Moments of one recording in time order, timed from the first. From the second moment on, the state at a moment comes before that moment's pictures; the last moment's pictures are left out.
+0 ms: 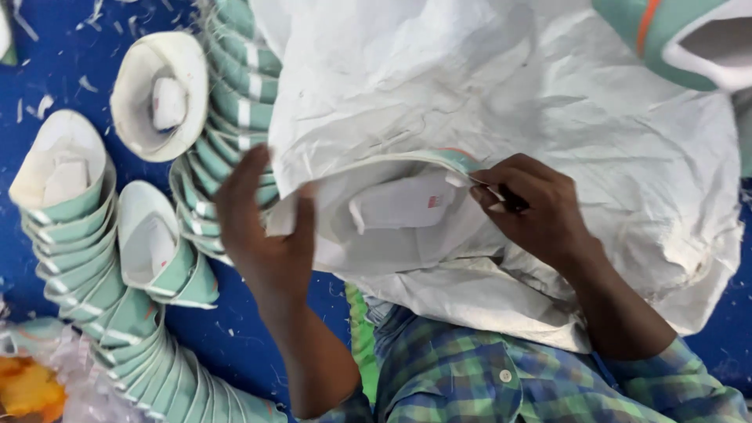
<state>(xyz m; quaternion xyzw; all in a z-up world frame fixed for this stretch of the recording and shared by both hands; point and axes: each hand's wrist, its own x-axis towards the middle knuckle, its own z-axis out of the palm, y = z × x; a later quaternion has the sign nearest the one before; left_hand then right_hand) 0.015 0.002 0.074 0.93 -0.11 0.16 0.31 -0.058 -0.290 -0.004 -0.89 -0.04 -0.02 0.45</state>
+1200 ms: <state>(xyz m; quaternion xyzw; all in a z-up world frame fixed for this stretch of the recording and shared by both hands) 0.003 -0.008 0.017 0.90 -0.03 0.06 0.44 -0.051 -0.294 -0.028 -0.84 0.06 0.03 0.54</state>
